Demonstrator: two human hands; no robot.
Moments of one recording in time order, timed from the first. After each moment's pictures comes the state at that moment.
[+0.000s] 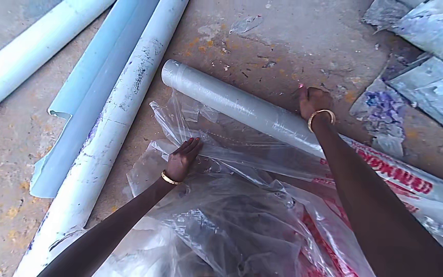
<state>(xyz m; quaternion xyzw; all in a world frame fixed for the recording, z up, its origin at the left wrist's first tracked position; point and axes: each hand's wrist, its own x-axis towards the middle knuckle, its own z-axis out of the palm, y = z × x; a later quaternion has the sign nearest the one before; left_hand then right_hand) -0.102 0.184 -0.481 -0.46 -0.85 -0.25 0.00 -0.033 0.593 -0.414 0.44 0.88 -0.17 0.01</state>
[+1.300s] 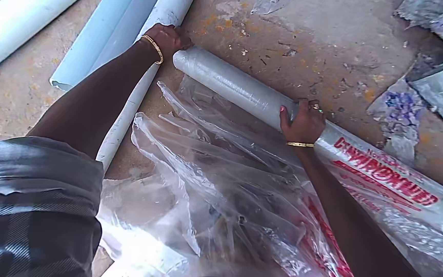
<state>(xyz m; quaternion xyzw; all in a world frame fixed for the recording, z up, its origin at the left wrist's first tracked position) -0.353 0.255 -0.360 -0.48 -0.85 0.19 -0.08 -0.001 0.480 -0.453 0.31 0.93 -0.04 -0.20</state>
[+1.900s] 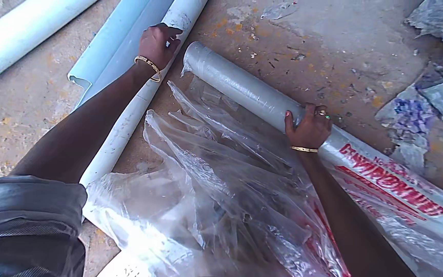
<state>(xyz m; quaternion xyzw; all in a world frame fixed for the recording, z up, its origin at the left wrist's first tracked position) -0.328 0.189 -0.361 -0.38 -0.90 -0.19 -0.02 0.003 0.473 -0.459 0.32 0.93 -0.03 -0.21</state>
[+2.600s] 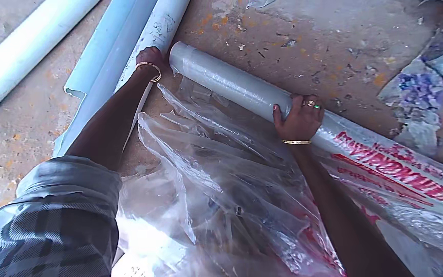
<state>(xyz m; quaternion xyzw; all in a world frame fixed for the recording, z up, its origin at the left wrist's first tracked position) -0.325 0.233 -0.382 -0.13 -0.98 0.02 -0.15 0.008 0.466 -0.475 0.29 0.92 0.01 -0.27</state>
